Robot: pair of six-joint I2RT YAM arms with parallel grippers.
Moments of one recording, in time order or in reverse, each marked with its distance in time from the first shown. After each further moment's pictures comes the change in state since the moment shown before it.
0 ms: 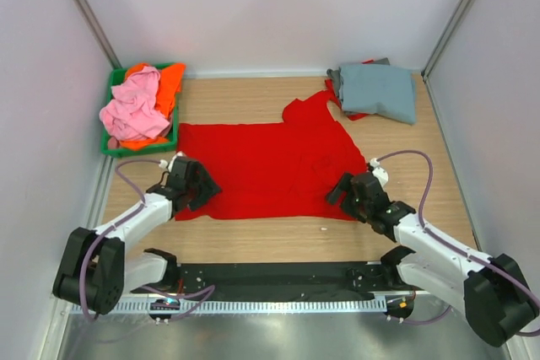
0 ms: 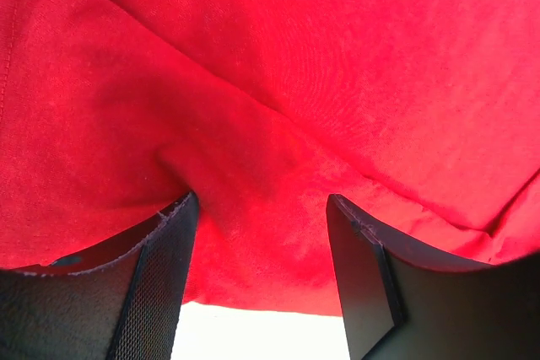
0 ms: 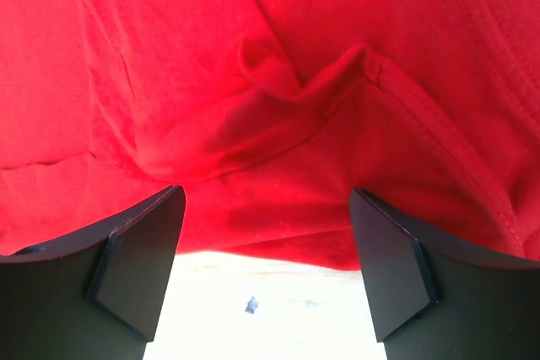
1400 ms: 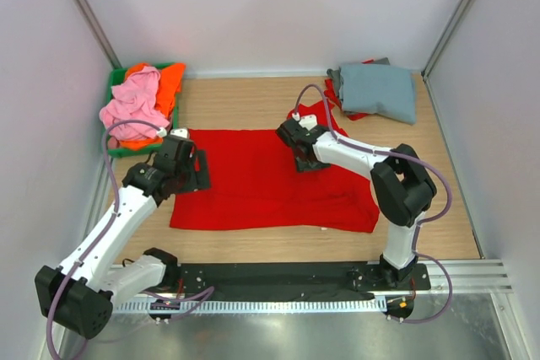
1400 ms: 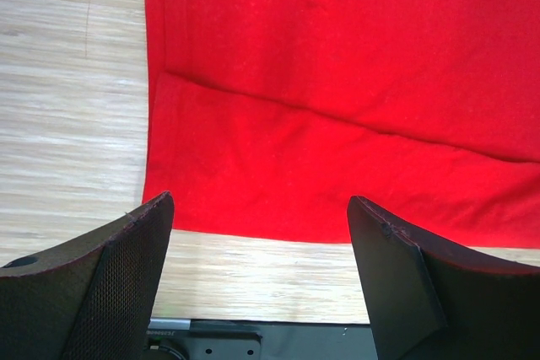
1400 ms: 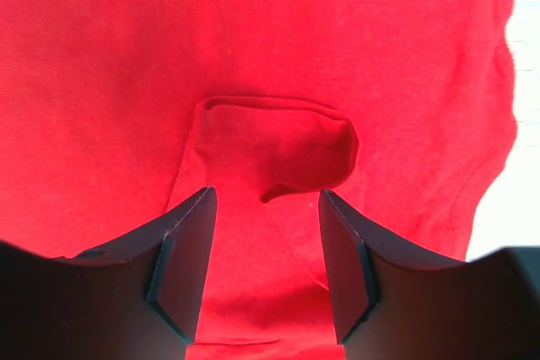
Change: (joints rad) left arm -0.080 -0.196 0.418 -0.612 -0.188 0.429; right arm 0.208 0.910 0.992 -0.516 0.378 -0.399
